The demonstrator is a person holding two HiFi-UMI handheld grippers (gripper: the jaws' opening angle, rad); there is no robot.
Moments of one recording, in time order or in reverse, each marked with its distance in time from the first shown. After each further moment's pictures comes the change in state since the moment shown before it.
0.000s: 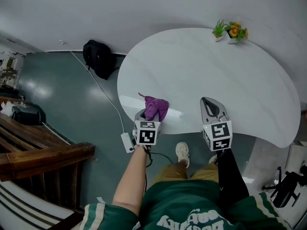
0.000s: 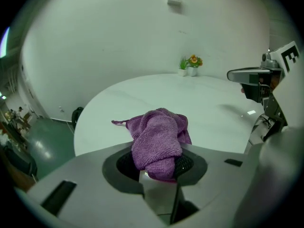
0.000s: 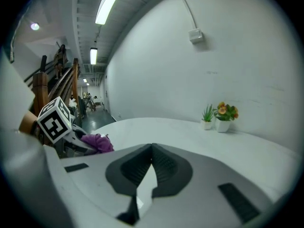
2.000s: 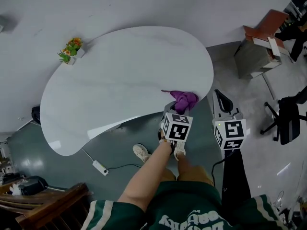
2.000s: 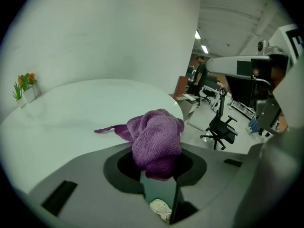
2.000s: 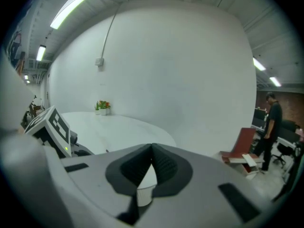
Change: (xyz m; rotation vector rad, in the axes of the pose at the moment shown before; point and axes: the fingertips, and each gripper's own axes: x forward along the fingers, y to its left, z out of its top) left arm -0.001 -0.777 0.049 0.449 -0.003 -0.584; right arm -0.509 -0.424 -0.222 0.227 0.001 -0.636
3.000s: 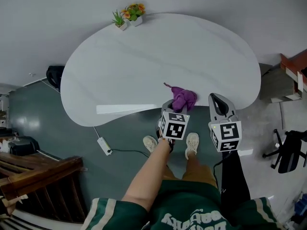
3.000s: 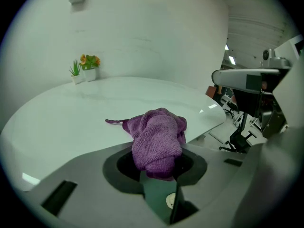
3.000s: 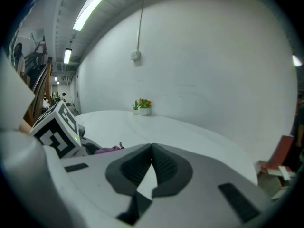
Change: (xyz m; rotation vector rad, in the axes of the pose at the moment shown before) left arm -0.121 0.194 -0.102 -0.220 -0.064 0.212; right arm 0.058 0.249 0.029 -0.116 0.019 0.309
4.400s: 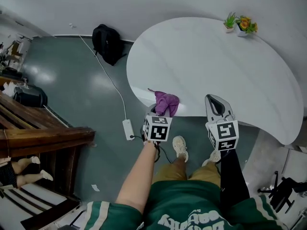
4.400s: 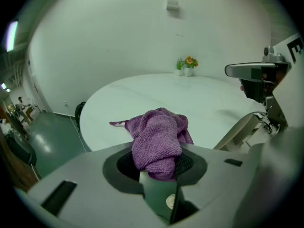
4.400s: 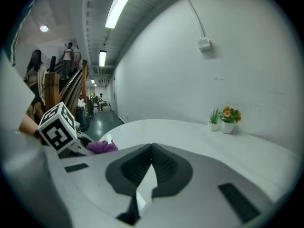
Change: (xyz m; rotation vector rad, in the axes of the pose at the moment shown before) left arm -0.238 0.405 -0.190 -0.263 0.022 0.401; right arm 0.147 0.409 0.101 -0.159 -0.049 0.393
